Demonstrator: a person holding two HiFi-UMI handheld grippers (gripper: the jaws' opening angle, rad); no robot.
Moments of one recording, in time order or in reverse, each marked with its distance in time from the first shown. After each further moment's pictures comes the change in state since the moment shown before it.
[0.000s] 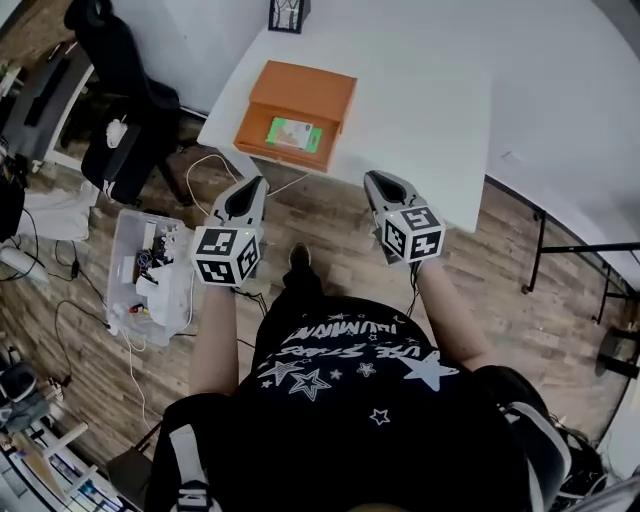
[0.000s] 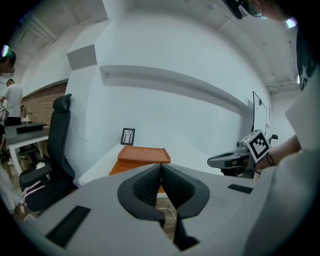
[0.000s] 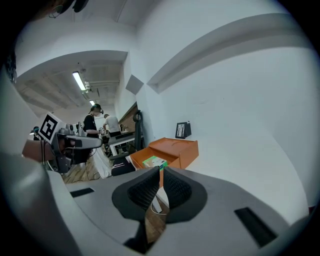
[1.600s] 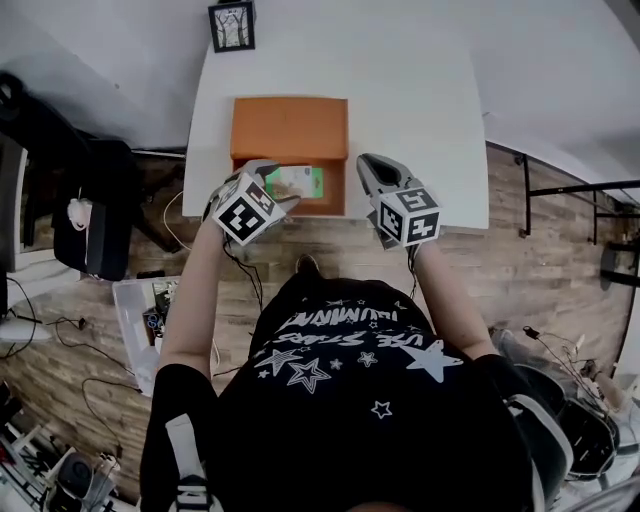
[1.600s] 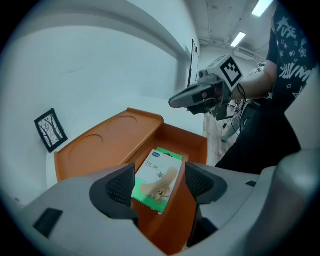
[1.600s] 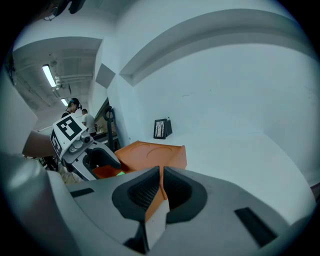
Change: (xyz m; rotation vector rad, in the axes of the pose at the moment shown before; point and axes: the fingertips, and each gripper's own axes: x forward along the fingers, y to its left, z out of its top) left arm 0.212 0.072 -0.048 0.631 0.554 -0.694; right arm 0.157 -0.071 0.051 0.121 0.036 -0.251
